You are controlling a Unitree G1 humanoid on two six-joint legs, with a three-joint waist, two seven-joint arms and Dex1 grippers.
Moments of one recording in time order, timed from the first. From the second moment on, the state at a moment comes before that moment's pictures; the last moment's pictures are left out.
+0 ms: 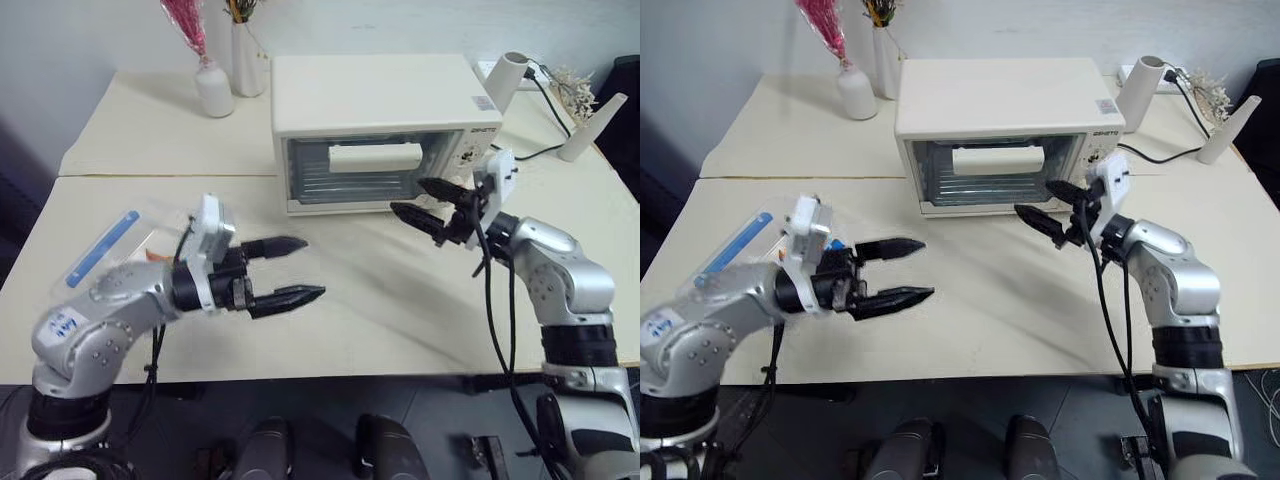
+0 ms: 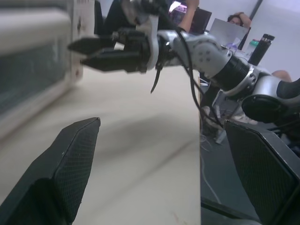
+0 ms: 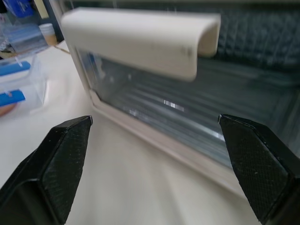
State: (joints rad) left arm -0.45 0.71 0.20 -0.52 -0.97 0.86 -0.73; right arm -0.70 -0.54 -0.12 0.13 0.52 0.48 0.81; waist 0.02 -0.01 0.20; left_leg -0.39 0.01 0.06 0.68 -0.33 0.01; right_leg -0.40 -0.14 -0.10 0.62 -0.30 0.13
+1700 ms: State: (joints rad) left arm -0.89 0.61 -0.05 0.21 -0.36 0.33 -1.00; right arm -0.44 -0.53 -0.14 -0.22 0.61 0.59 0.80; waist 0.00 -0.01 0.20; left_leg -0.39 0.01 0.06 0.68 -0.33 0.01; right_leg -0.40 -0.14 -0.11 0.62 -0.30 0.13
